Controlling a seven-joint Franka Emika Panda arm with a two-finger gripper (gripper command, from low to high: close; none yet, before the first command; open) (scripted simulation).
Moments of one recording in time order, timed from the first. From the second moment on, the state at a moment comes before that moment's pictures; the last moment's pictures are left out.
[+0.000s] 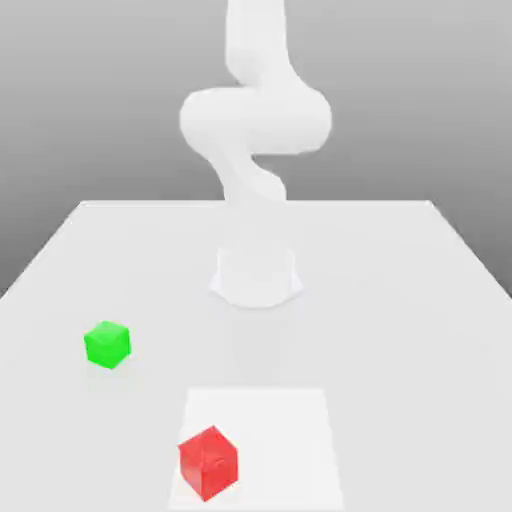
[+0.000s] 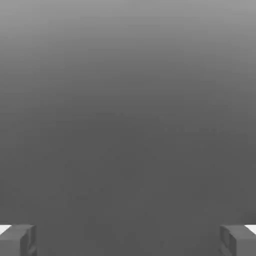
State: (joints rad) arm -0.05 -0.71 0.03 -2.32 -0.02 2.34 0.88
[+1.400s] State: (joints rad) arm -0.25 0.20 0.12 -2.53 -0.06 2.73 1.60
